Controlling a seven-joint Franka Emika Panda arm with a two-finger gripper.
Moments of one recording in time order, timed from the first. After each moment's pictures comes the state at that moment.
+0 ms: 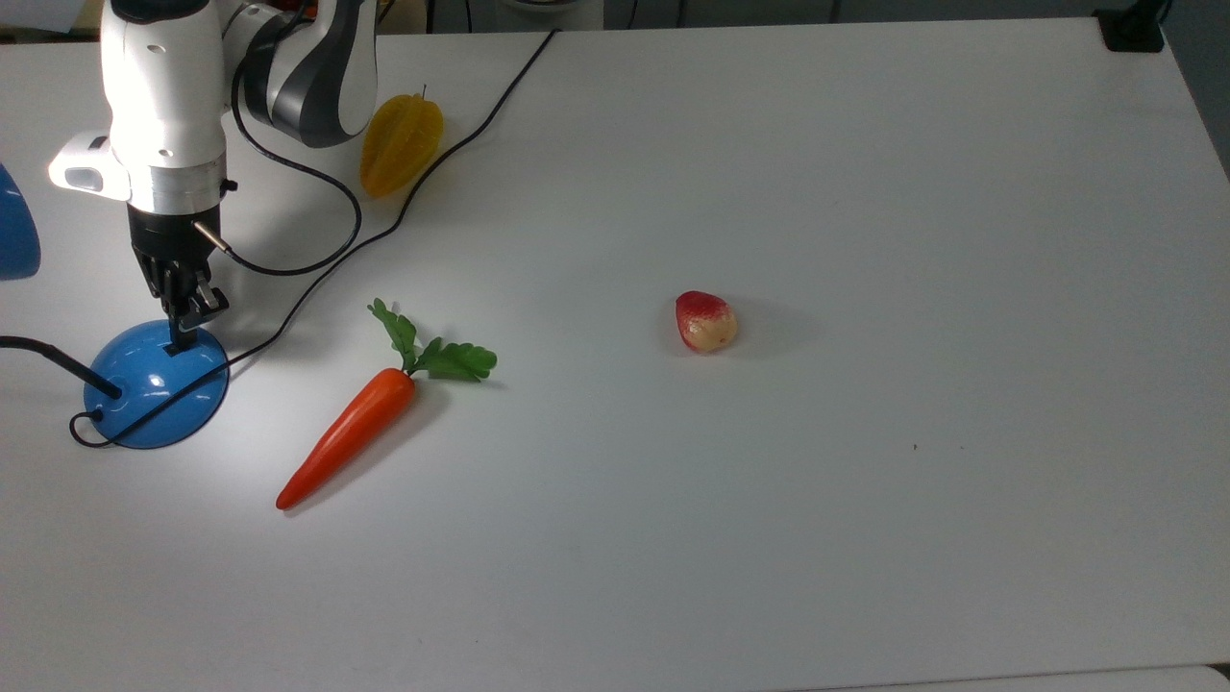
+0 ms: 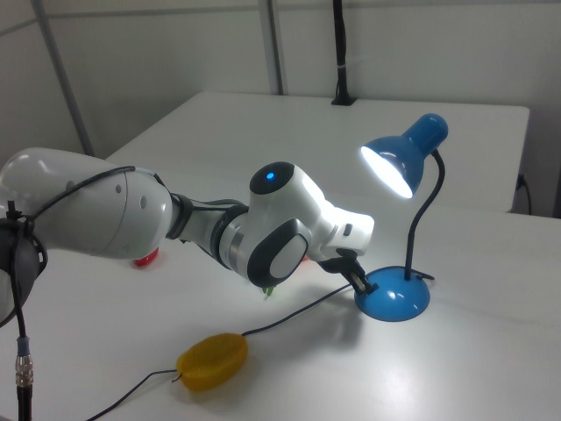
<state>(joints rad) -0.27 0.53 -0.10 -1.76 -0.05 2.79 0.41</state>
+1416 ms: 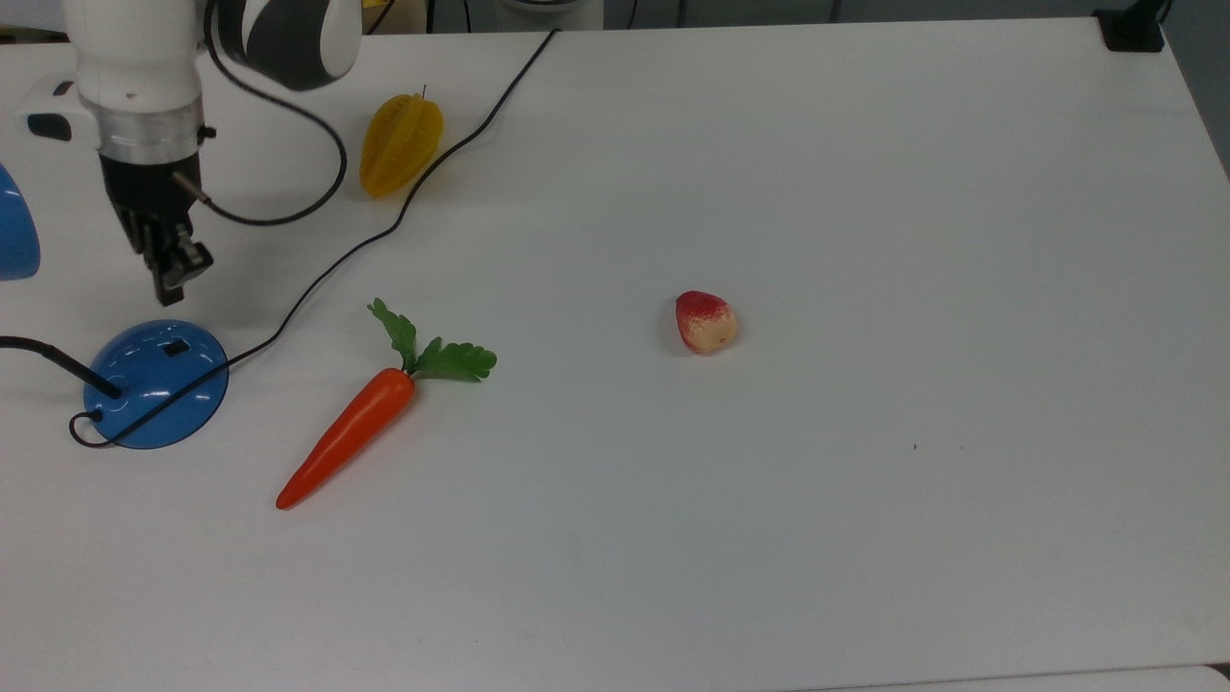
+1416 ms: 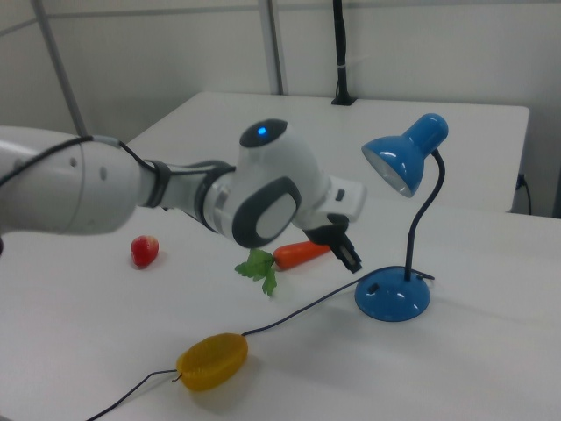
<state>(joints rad) -0.28 0.40 -0.08 -1.75 -0.06 2.58 0.39</state>
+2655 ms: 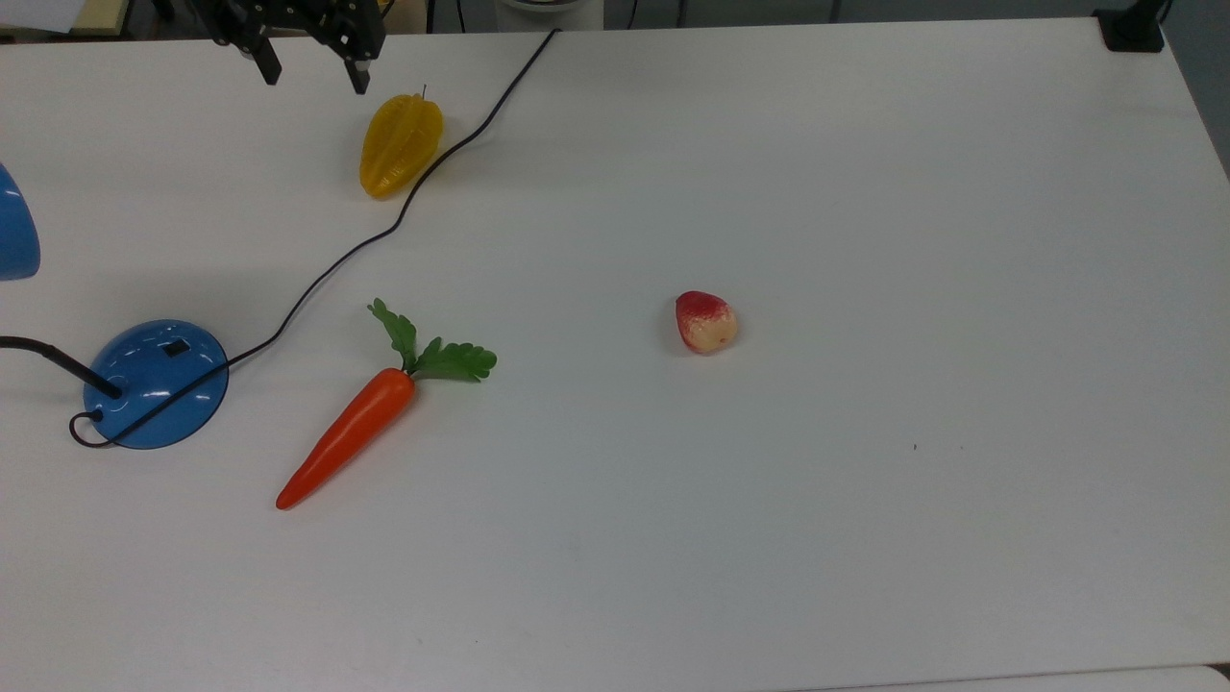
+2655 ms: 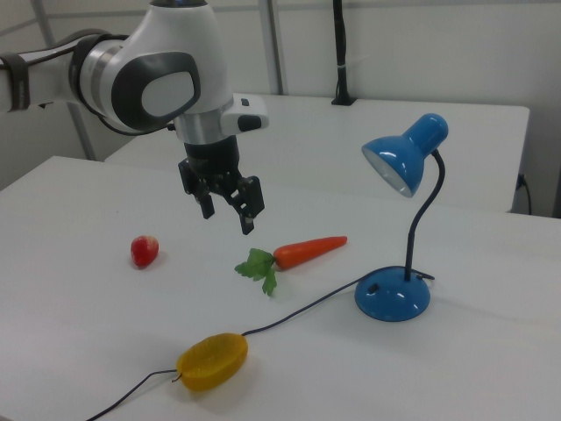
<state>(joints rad) -0.19 0.02 -0.03 -1.76 0.04 1.83 -0.15</state>
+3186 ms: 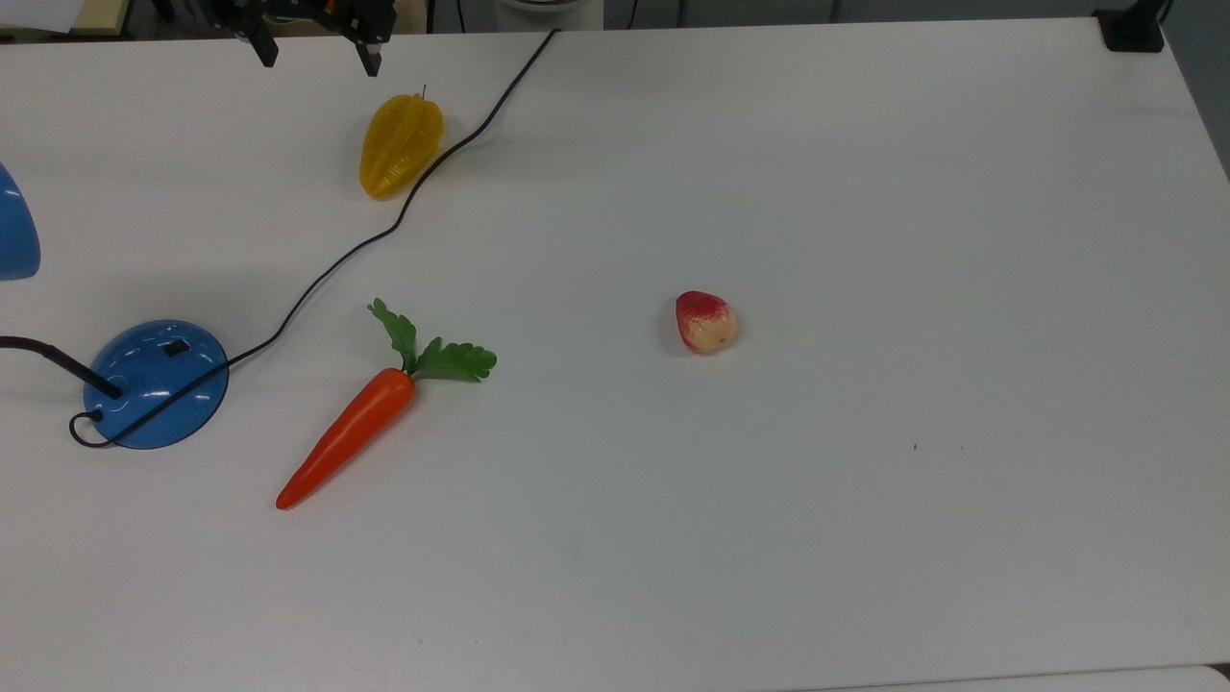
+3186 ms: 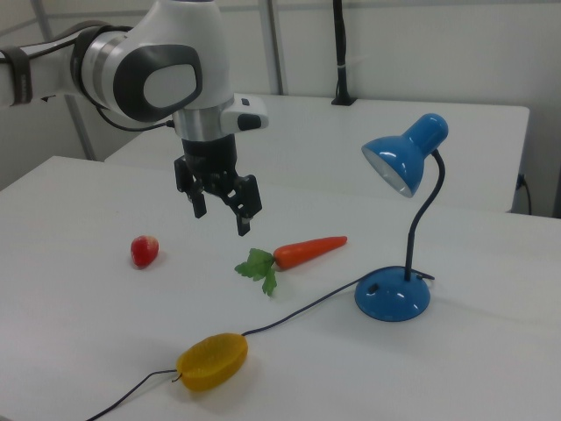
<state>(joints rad) -0.19 0.04 -0.03 -1.71 0.04 1.74 -0.15</state>
